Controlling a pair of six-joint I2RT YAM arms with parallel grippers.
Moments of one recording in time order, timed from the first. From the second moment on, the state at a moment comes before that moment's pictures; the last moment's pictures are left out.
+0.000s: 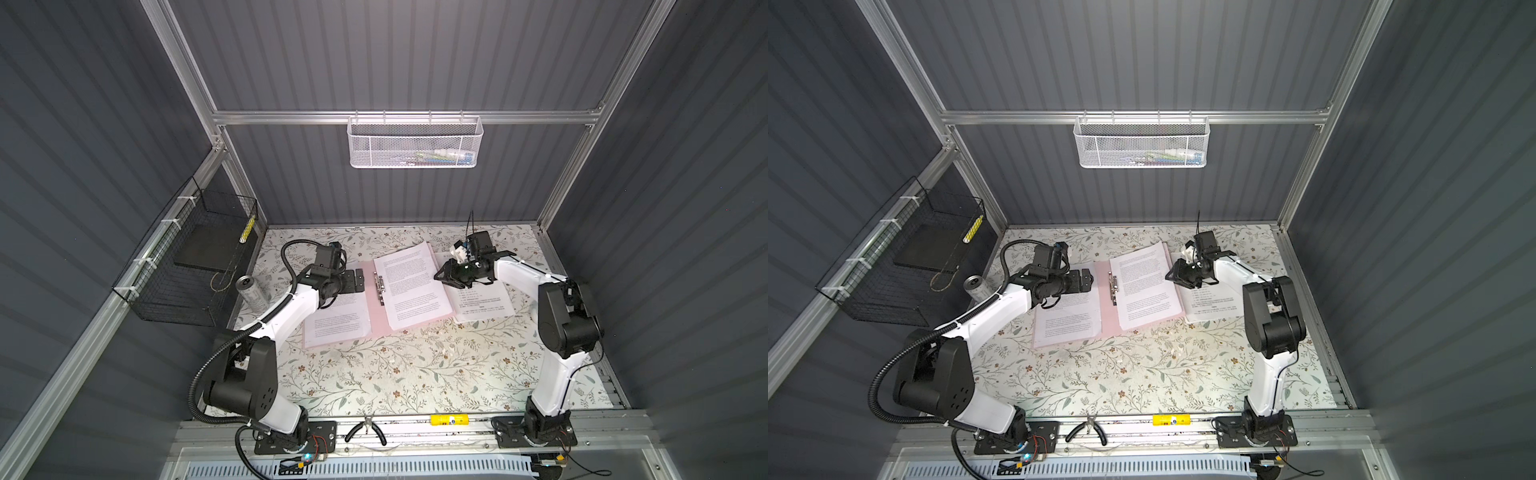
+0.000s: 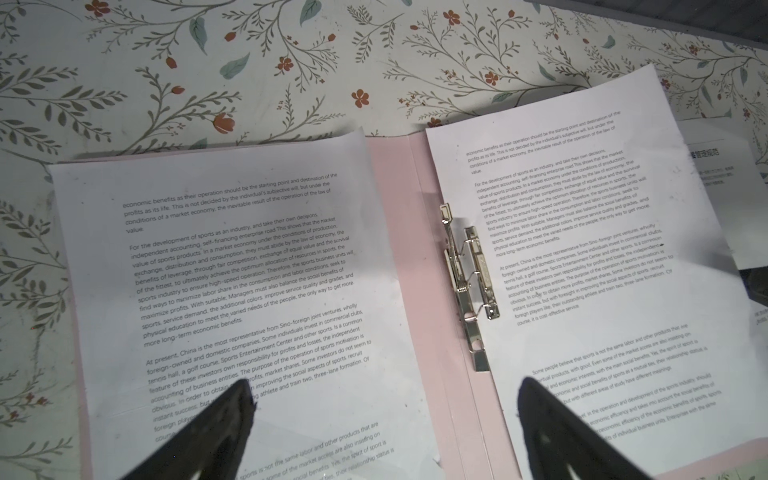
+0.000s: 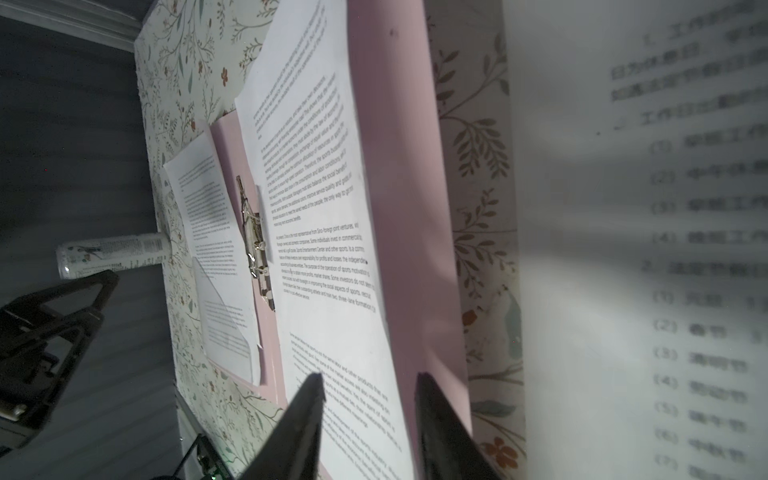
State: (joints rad) left arm -0.30 1.53 1.07 -0.38 0.04 -0.28; right arm 0.25 1.92 1.35 -0.45 -0.56 0.47
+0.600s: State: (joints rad) left arm -0.30 1.56 1.05 -0.30 0.12 -0.30; right arm -0.06 1.78 1.36 -0.52 -0.55 0.40
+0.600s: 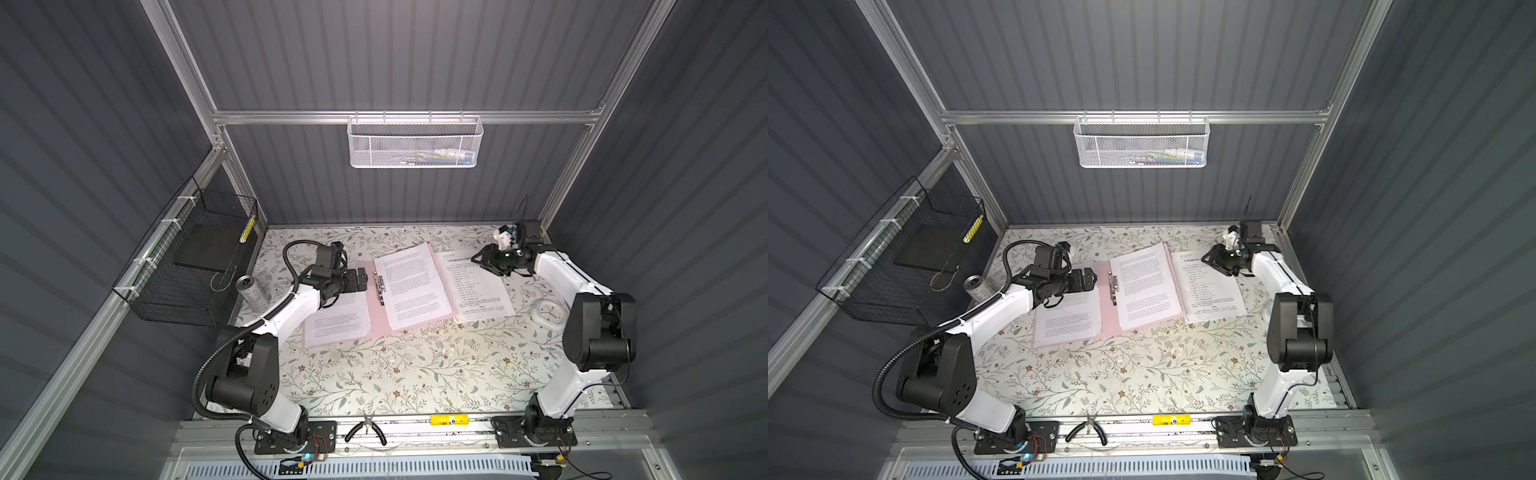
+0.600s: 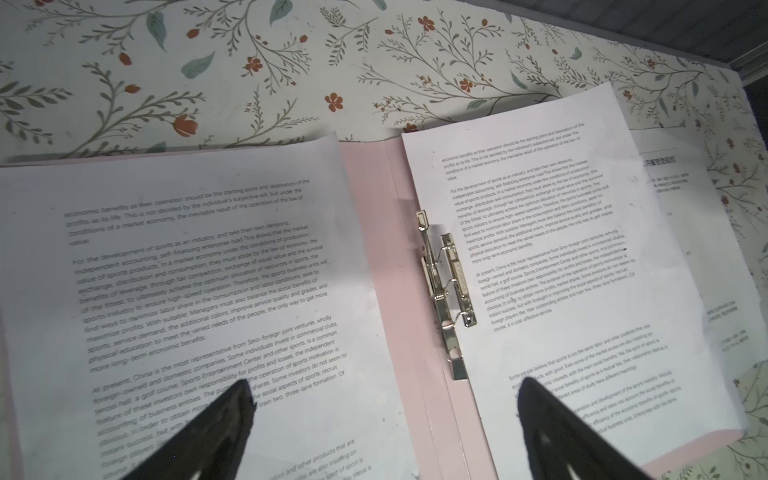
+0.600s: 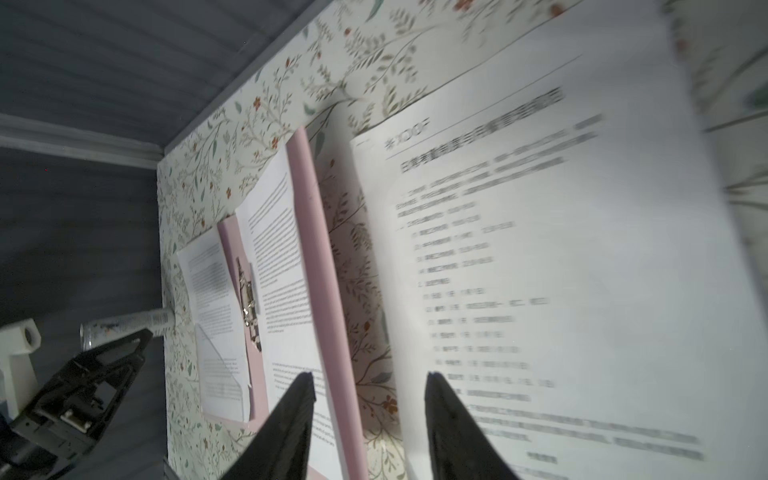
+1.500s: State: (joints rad) left arm -0.47 1.78 1.21 -0.22 0.23 -0.34; right arm -0.27 2.03 1.50 -0.57 -0.67 0.32
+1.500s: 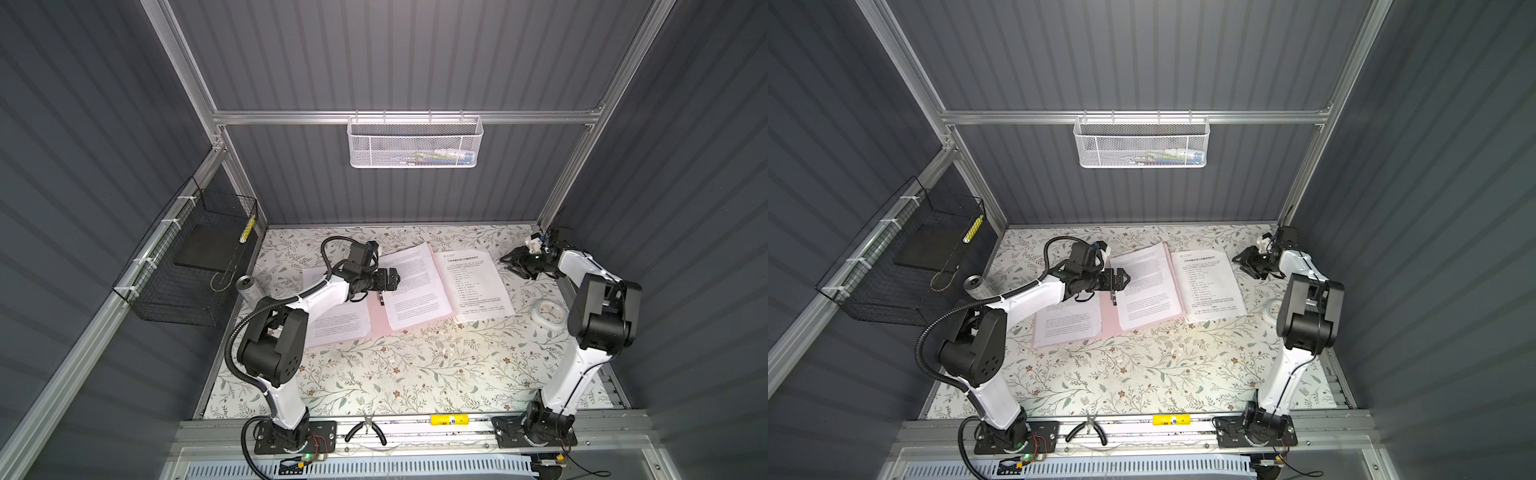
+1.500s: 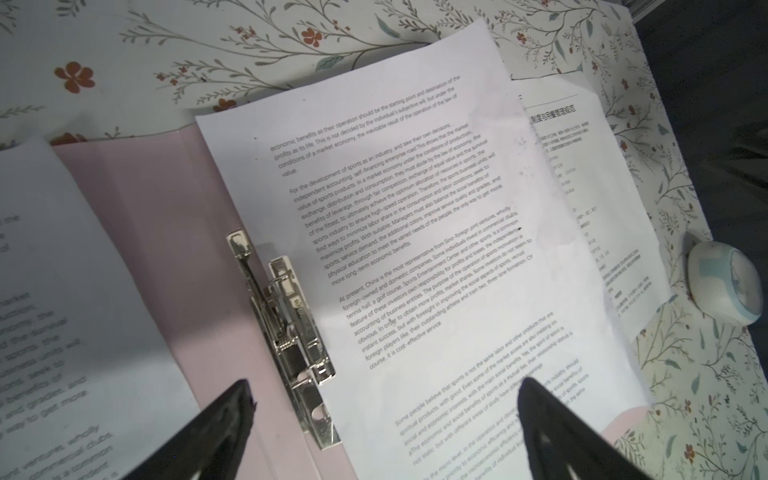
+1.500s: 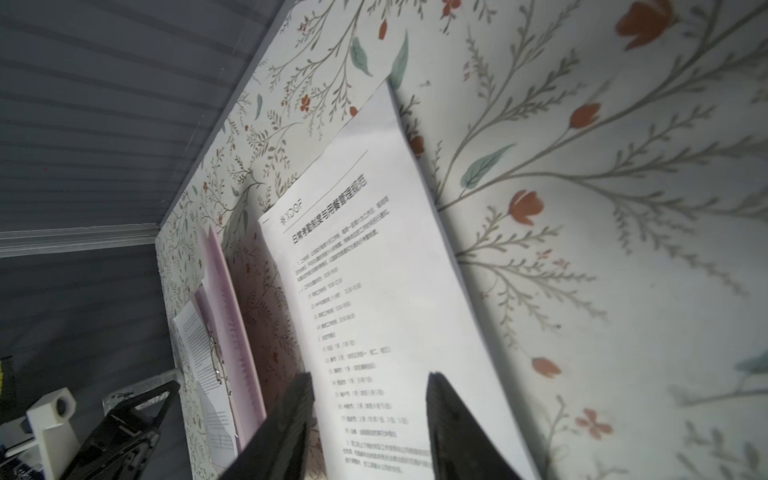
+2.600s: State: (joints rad) left arm -0.74 2.47 2.12 -0.33 0.47 -0.42; right arm -0.27 2.29 1.74 -0.88 -0.67 0.15
